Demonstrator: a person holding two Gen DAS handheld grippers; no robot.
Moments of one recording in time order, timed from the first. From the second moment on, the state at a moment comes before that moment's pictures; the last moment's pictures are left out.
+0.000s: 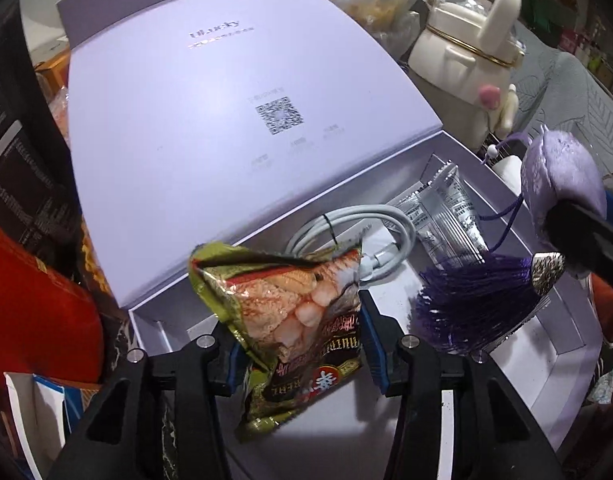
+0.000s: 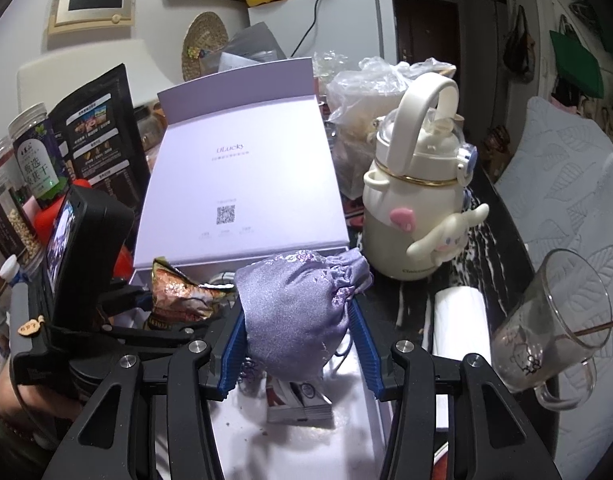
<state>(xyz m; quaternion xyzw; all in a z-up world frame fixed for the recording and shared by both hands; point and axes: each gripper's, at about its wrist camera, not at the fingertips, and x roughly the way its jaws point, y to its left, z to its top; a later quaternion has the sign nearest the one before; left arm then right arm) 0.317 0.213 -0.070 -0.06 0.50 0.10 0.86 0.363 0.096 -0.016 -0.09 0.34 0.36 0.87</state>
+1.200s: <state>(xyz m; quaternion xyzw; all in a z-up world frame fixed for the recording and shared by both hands) 0.243 0.185 0.032 -0.01 0.38 0.14 0.92 0.332 0.097 0.013 -0.13 0.32 0.34 0.88</state>
